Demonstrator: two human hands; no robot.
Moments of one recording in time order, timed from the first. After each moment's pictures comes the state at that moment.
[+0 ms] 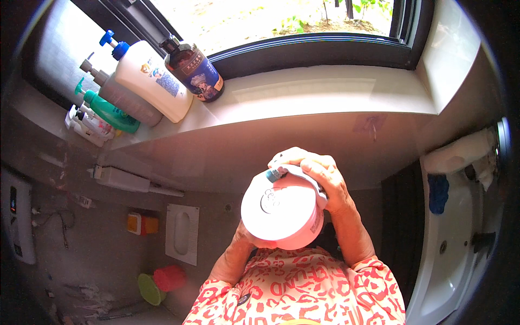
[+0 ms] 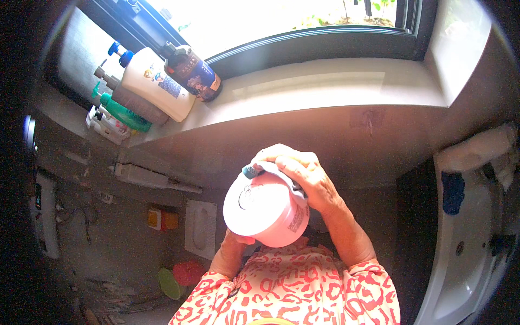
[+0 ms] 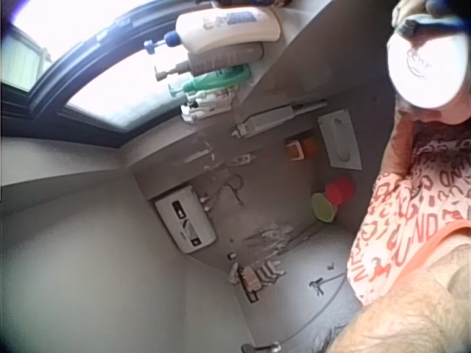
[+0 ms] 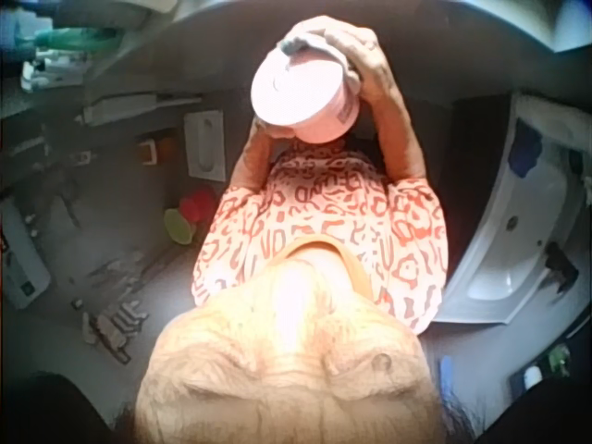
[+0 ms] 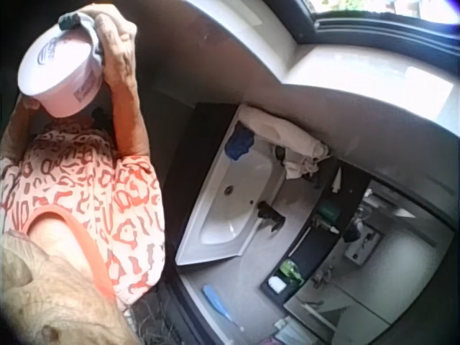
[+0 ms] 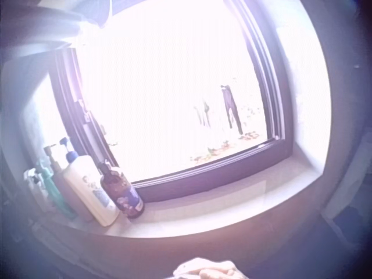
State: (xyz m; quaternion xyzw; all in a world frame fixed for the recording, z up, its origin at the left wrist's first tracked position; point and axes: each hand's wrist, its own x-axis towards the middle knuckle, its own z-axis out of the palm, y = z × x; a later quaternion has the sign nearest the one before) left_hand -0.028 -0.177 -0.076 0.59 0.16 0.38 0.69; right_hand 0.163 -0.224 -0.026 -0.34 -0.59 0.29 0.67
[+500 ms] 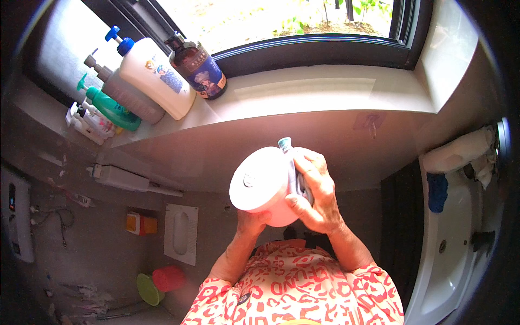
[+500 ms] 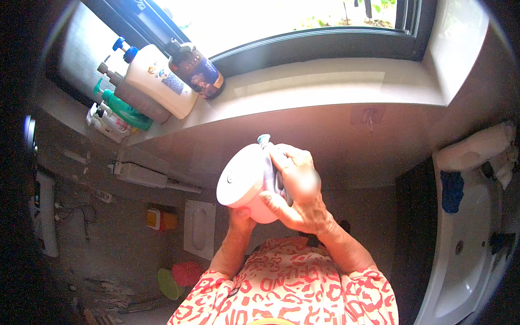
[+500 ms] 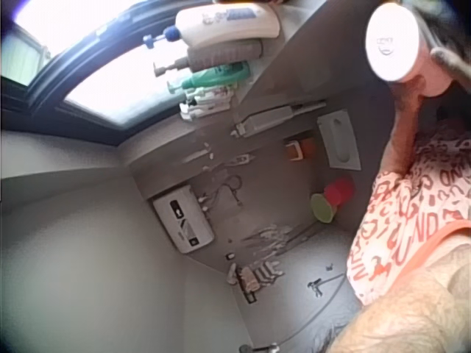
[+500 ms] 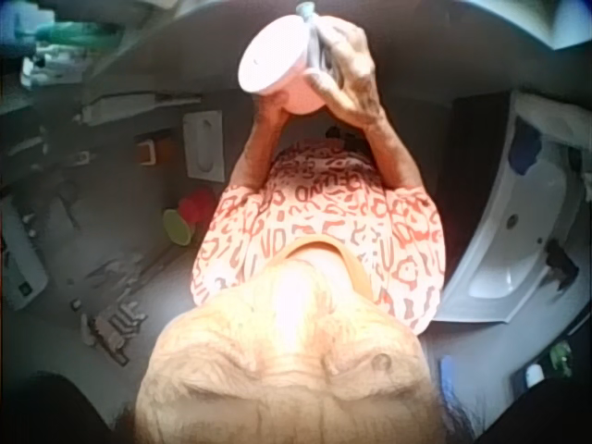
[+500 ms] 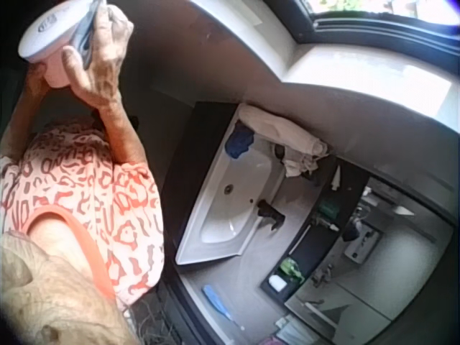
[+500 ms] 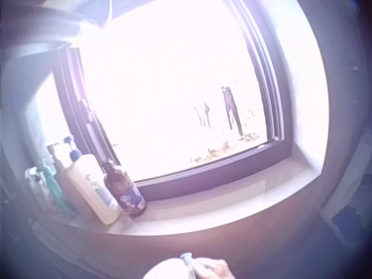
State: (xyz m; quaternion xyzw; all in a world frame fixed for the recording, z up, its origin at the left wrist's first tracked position) left_hand -0.037 -0.182 -0.093 0.46 0.25 0.46 0.72; right_hand 0.132 -0.243 -0.030 -0.49 -0.61 0.10 0.62
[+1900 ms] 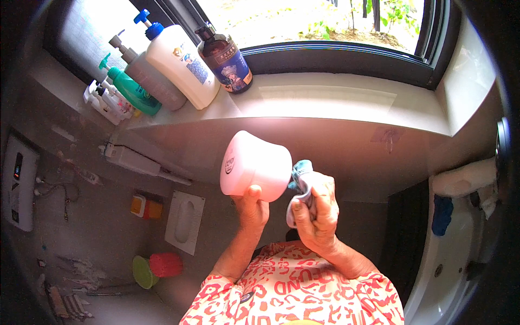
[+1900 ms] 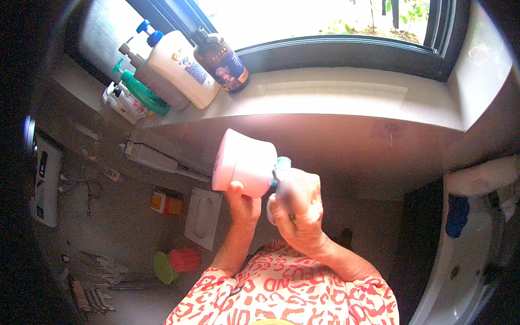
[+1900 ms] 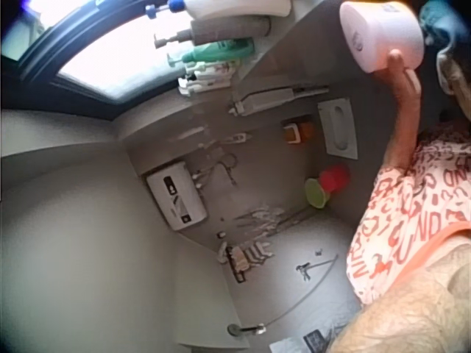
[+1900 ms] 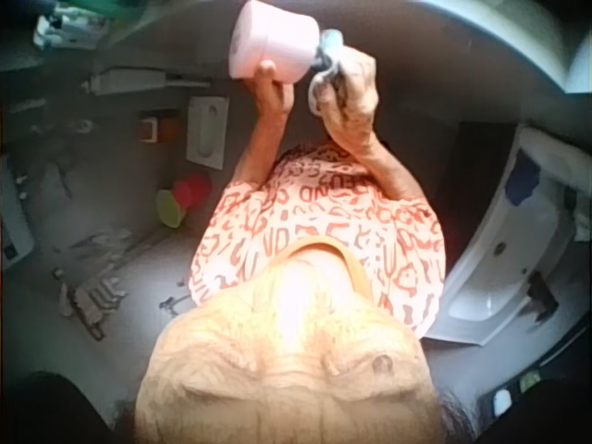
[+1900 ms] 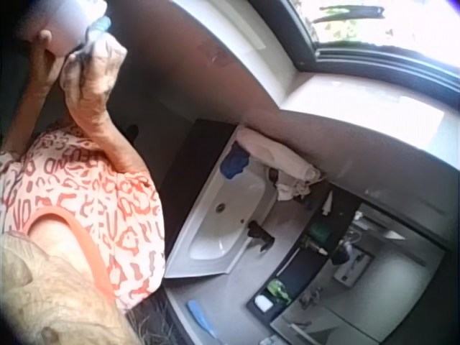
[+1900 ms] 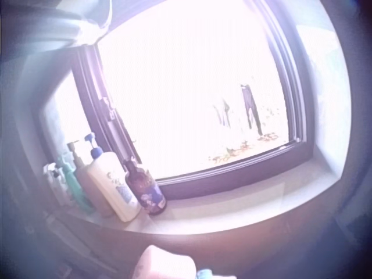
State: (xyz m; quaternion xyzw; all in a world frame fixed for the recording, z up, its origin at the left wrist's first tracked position) left_hand -0.020 -0.169 -0.071 0.46 0.27 0.62 0.58; right_hand 0.096 -0.251 -0.029 -0.48 -0.53 0.04 0.70
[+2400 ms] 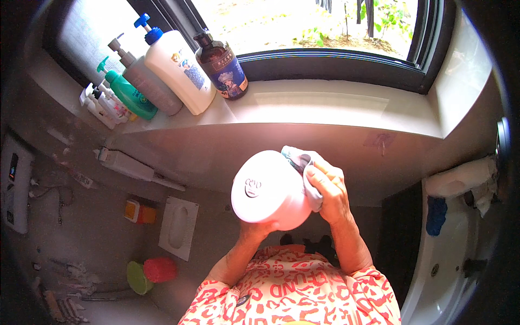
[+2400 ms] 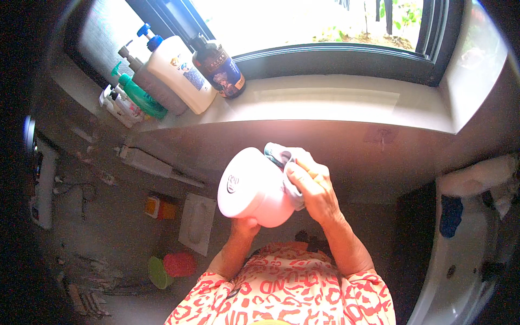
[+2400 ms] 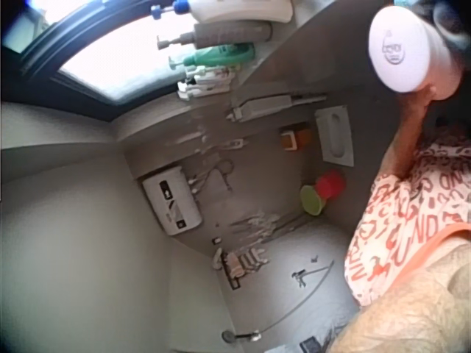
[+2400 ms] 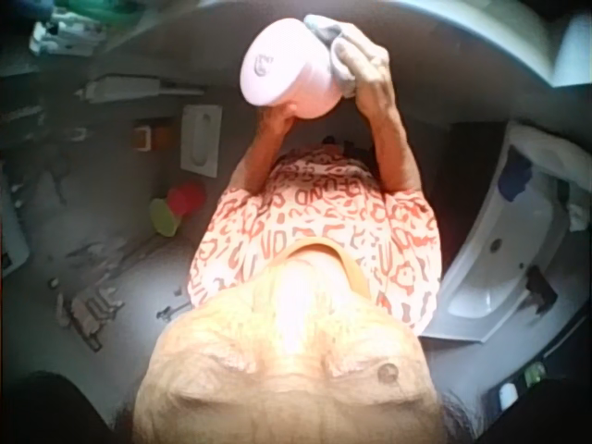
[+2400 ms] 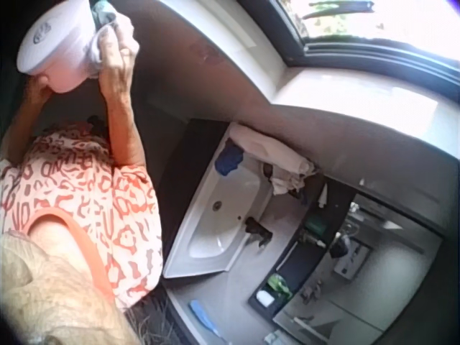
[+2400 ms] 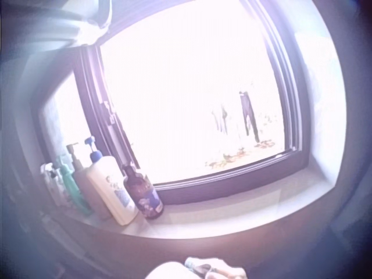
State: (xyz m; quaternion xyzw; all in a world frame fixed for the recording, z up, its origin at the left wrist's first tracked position) left_hand -0.049 -0.196 -0.102 0.57 0.27 0.50 0.59; right_hand 0.145 -0.231 -0.014 -0.45 -0.50 0.36 0.65
